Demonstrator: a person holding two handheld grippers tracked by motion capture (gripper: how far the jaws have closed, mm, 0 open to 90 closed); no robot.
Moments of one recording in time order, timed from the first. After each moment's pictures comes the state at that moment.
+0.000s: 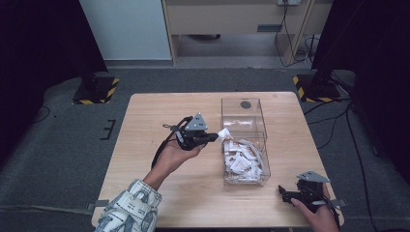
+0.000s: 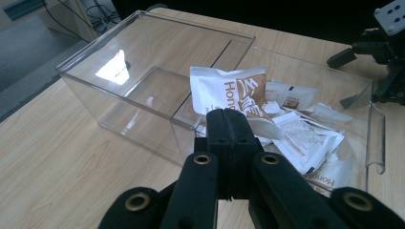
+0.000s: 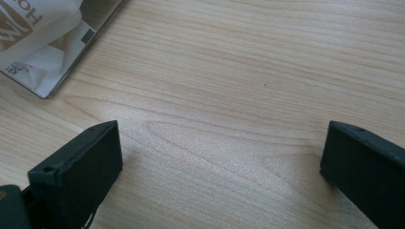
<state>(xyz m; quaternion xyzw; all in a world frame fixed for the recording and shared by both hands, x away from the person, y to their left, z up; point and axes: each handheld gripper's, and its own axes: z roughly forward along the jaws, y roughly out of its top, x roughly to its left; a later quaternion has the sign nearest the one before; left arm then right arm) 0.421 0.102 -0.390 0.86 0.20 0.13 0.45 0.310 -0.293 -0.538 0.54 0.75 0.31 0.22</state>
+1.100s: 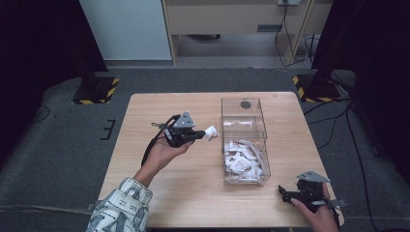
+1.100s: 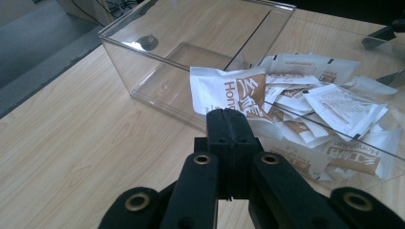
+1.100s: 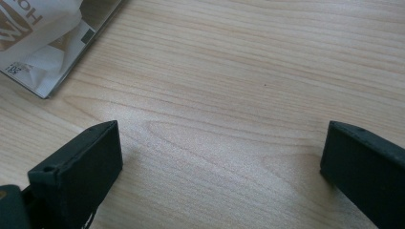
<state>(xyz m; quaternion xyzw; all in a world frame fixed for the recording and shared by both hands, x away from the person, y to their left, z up) 0.435 0.136 -0.403 0.86 0.23 0.14 0.43 0.310 -0.293 -0.538 0.54 0.75 0.31 0.22</state>
